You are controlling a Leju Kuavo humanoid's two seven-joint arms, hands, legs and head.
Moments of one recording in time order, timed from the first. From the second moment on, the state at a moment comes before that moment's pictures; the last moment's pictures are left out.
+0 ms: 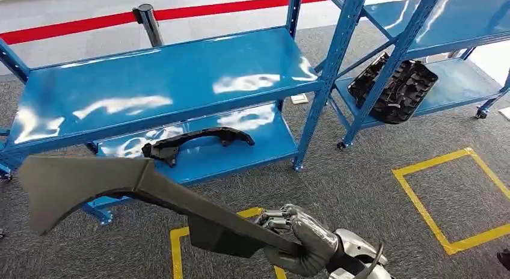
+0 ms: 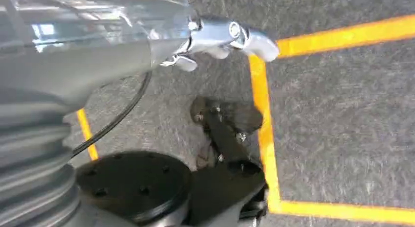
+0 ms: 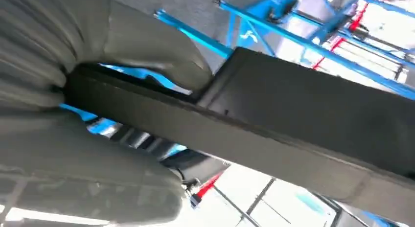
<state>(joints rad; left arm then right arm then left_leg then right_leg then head) -0.09 -0.17 1.21 -0.23 -1.00 -0.08 -0.34 0.04 -0.28 0.53 -1.91 0.30 0.21 -0.45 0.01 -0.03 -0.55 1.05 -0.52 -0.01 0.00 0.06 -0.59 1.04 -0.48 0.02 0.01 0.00</state>
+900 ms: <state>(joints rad) -0.09 -0.17 1.21 -0.23 -1.01 -0.07 -0.34 0.04 -0.25 0.52 -1.93 0.26 0.24 -0.52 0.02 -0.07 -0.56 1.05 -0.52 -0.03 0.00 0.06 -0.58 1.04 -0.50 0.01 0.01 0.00</state>
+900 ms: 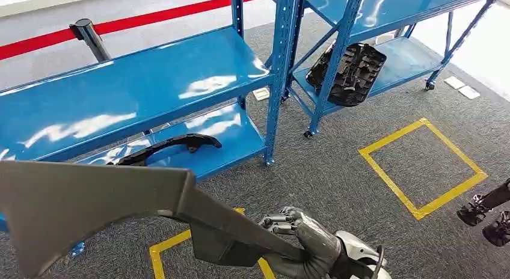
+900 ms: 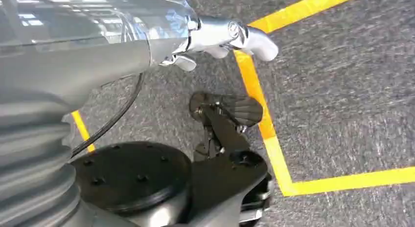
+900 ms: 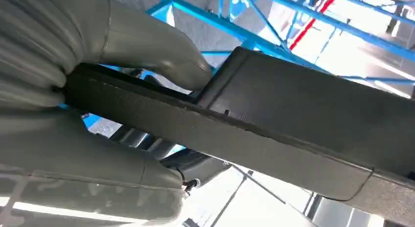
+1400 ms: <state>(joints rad) -0.09 -0.16 1.21 -0.23 -1.01 -0.06 -0.34 0.04 -0.24 0.52 -1.91 0.26 0.25 -0.55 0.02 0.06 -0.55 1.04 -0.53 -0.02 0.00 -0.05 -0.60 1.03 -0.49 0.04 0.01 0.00</state>
